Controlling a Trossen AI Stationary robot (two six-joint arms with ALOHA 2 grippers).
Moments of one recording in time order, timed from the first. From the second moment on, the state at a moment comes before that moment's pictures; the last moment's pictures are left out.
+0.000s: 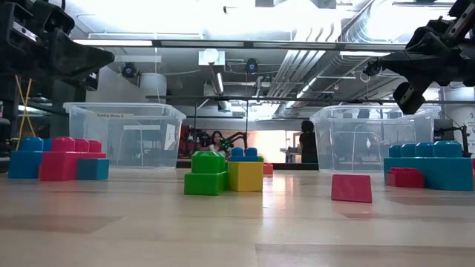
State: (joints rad) left arm 0.01 0.00 0.01 0.01 0.01 -0.03; right arm -0.01 0.02 0.01 0.02 -0.07 0.60
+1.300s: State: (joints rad) left arm -0.14 1.14 1.10 -1.11 -0.18 -1.01; right arm -0.01 0.02 0.01 0.02 -0.07 0.60
